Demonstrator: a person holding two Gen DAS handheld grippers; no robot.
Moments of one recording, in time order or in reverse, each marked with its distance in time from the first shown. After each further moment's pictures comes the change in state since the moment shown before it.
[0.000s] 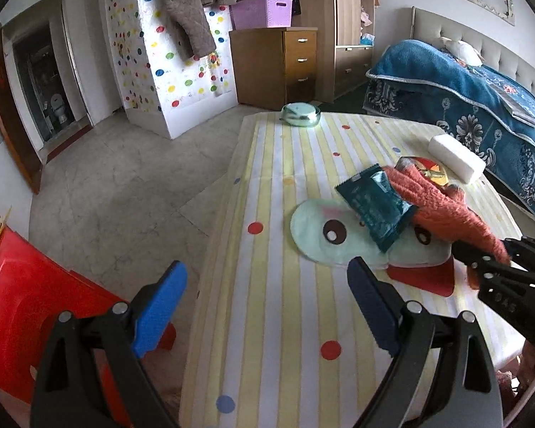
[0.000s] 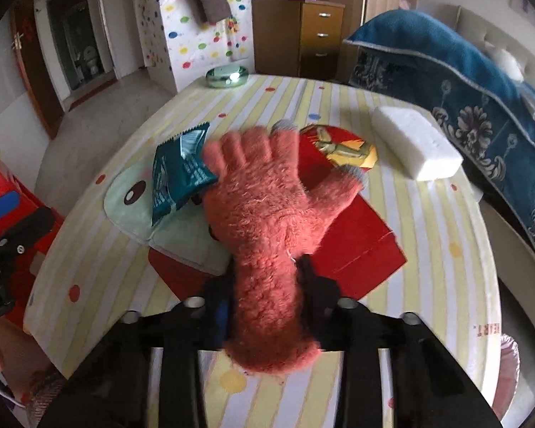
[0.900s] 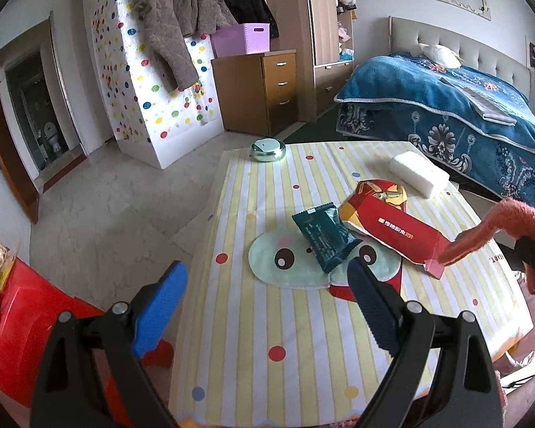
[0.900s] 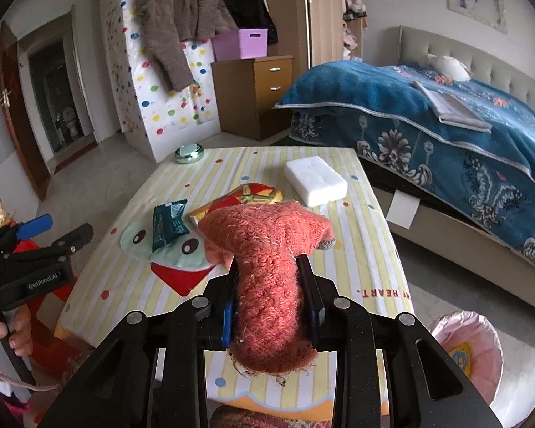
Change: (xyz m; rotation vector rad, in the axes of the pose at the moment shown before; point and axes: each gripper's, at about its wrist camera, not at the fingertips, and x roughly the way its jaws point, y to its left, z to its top) left arm -0.043 -0.042 0.014 0.064 -0.084 -0.016; right arm -0.116 -0.057 -0.026 0.141 -0.182 -0.067
